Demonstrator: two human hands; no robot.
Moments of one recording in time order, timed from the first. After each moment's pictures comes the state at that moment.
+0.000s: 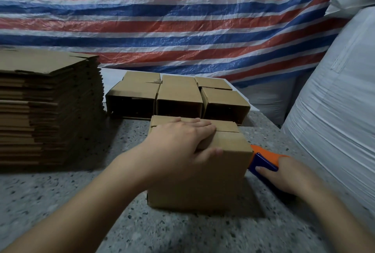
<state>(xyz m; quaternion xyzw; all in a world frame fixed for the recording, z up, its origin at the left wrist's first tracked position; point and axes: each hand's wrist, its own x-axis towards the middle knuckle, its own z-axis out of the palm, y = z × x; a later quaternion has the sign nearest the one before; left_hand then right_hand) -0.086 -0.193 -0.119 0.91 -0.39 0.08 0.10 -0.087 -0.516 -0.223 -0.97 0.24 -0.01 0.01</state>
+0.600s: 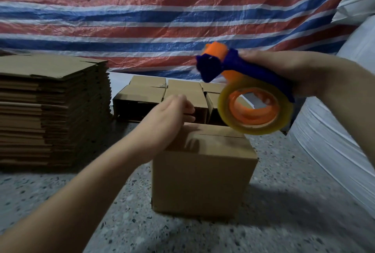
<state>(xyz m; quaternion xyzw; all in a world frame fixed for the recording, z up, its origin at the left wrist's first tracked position) -0.066 -0.180 -0.105 0.75 -0.16 0.00 0.64 -0.076 -0.408 0.015 -0.89 -0.06 0.03 0.45</state>
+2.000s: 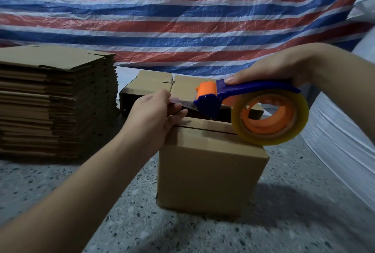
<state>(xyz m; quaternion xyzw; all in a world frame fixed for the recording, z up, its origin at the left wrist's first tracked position) -0.057 -0.176 -0.101 0.47 0.05 0.02 0.88 -0.042 -0.388 0.017 -0.94 -0.04 0.18 0.30</state>
